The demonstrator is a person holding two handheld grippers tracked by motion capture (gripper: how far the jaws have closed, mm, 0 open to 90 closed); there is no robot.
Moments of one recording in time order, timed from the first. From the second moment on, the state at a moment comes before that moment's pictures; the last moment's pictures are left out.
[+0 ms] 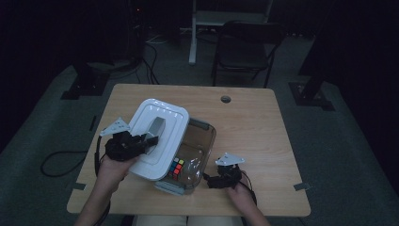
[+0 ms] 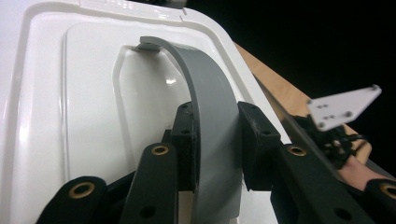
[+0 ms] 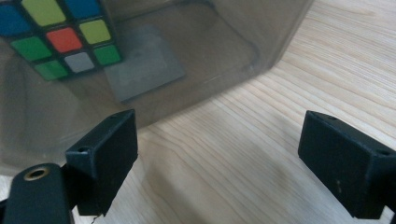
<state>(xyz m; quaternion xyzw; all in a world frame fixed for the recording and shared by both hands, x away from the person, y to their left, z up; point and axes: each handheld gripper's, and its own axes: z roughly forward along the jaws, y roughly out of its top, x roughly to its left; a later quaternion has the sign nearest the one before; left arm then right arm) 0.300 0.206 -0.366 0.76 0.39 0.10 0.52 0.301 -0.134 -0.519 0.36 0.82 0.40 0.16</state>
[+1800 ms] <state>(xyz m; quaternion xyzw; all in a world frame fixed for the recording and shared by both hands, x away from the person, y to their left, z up) 0.319 0.138 -0.397 0.79 0.40 0.03 0.47 0.305 -0.153 -0.507 0.39 0.80 0.42 0.20</state>
